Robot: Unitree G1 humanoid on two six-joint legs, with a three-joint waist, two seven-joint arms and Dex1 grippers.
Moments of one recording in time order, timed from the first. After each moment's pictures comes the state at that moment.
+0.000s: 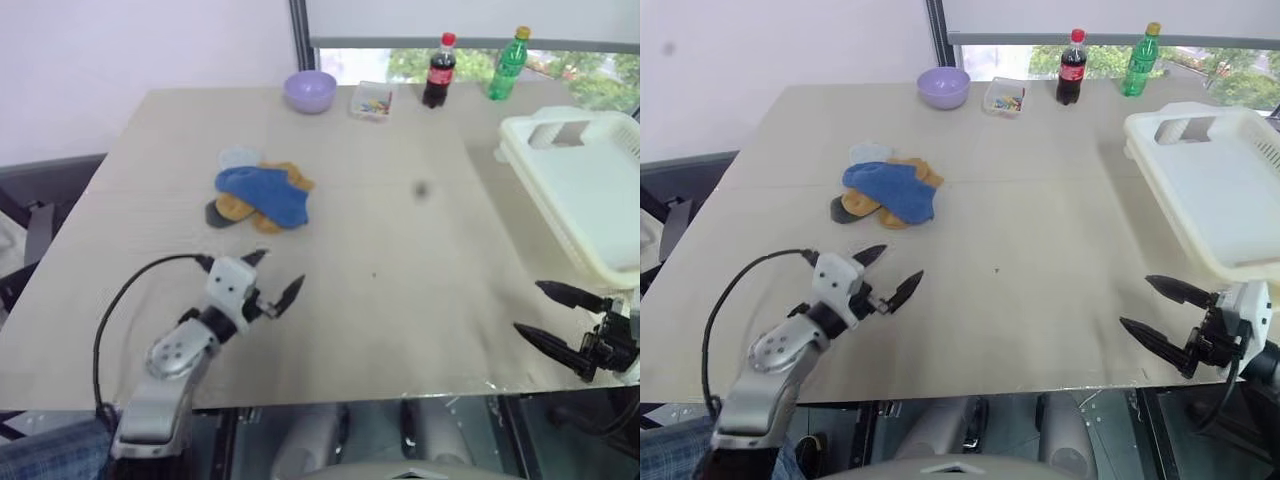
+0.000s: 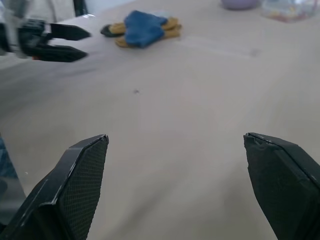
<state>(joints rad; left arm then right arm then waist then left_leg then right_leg) 0.04 0.45 0.04 -0.29 -0.14 0.16 -0.50 0.36 -0.69 -0.48 -0.34 0.71 0.19 1.13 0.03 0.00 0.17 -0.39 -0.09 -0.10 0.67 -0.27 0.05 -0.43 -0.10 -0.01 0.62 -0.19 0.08</state>
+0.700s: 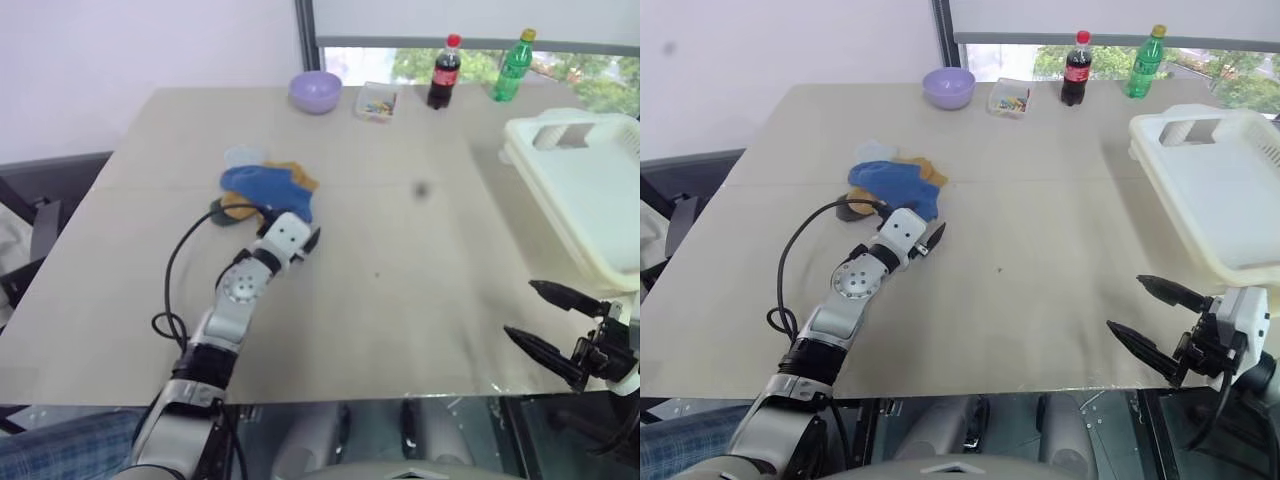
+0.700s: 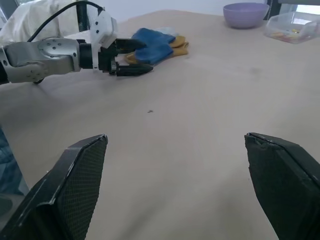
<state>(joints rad) -0.43 0.38 -0.12 0.36 0.18 -0.12 -0.29 0.45 -0.65 -0.49 -0.49 0.73 0.21 1.04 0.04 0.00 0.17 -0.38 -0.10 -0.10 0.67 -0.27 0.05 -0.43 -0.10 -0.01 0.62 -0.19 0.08</state>
